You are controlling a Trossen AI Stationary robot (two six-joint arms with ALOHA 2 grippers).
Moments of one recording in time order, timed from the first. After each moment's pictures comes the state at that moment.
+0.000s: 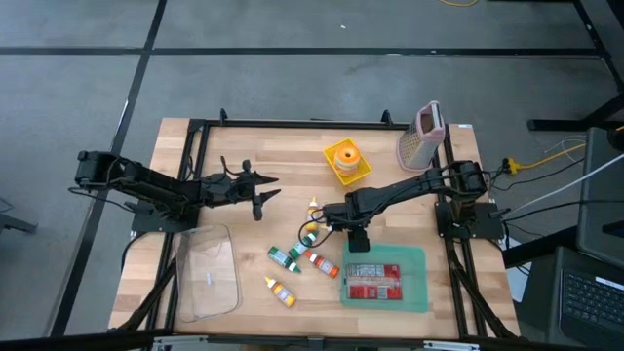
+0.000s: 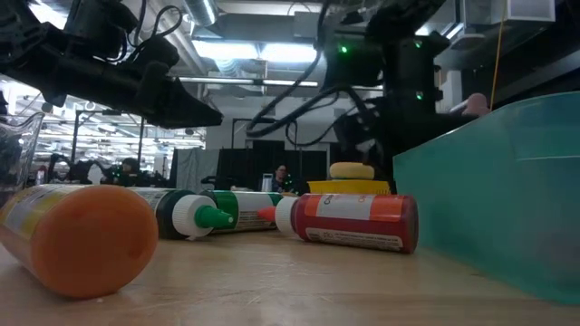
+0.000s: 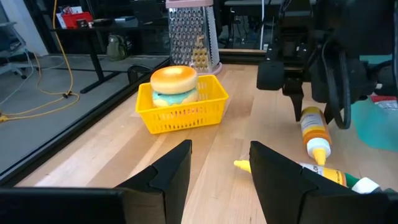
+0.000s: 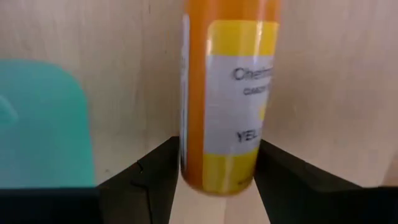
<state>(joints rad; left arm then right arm) 0.07 1.18 0.17 0.84 -0.27 0.00 0.12 1.93 1.22 -0.85 -0.02 0.07</state>
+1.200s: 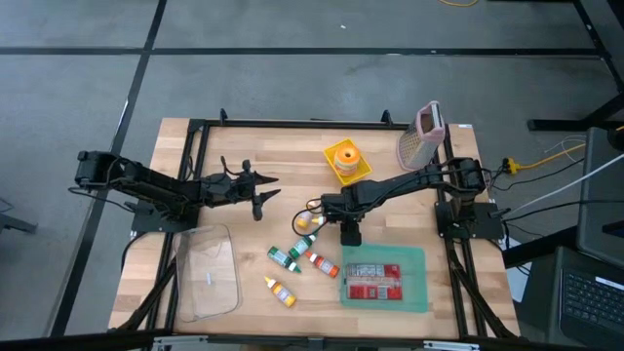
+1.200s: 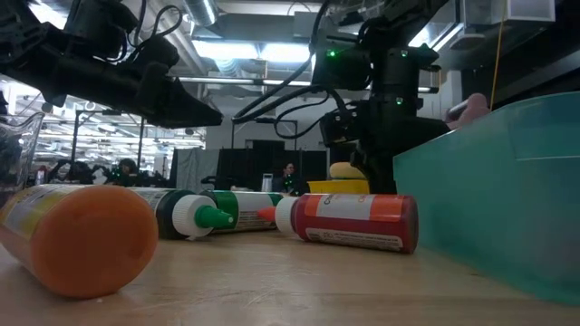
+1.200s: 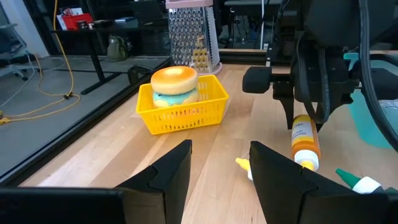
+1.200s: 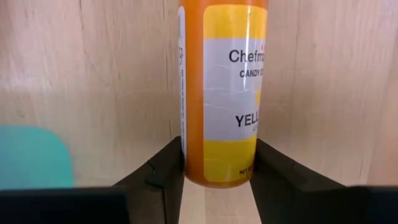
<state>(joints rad) 0.08 1.18 0.17 0.84 -0.27 0.01 0.06 1.93 1.22 -0.73 -0.04 0.07</state>
